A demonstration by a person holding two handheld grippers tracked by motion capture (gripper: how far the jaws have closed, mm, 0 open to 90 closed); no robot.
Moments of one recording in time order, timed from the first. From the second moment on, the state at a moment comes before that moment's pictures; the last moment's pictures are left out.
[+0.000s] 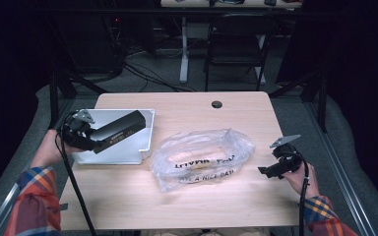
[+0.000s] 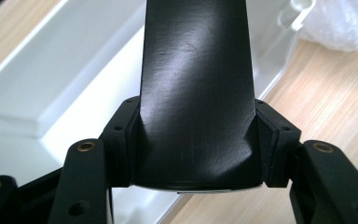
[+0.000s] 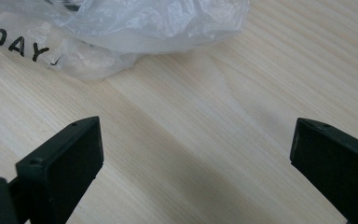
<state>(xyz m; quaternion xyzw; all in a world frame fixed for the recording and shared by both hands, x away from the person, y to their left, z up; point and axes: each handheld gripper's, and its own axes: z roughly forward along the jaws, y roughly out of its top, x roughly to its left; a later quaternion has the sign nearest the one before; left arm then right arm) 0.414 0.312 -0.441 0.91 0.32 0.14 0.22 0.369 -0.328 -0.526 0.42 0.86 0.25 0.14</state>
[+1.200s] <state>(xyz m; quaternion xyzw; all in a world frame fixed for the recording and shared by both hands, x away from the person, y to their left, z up) 0.449 0.313 -0.514 0.93 0.33 0.10 0.14 0.369 -0.325 -0.530 0.41 0.87 0.24 0.14</state>
